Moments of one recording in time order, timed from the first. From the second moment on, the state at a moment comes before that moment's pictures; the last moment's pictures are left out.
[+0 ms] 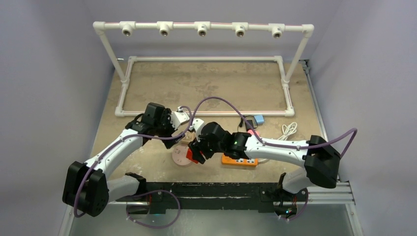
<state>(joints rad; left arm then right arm) -0.37 1.15 0.71 -0.49 0.27 0.58 1.14 1.46 0.95 -0.20 -0.01 0.25</state>
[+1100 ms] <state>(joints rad) -0.24 1.31 0.72 -0.50 0.32 0.55 1.22 1.57 1.00 -0.12 0.10 0.13</state>
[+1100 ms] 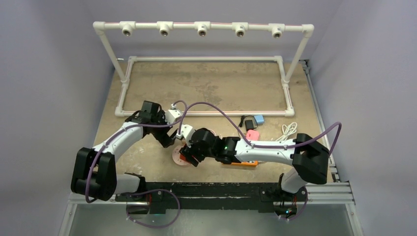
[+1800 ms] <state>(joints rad) -0.16 1.31 0.77 -0.50 0.40 0.52 1.22 1.60 1.00 -0.12 0.12 0.12</state>
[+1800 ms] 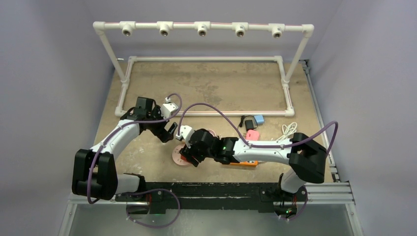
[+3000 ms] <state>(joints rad) -0.13 1.30 0.80 -0.53 0.40 0.54 1.23 1.66 1.04 -0.12 0.15 0.08</state>
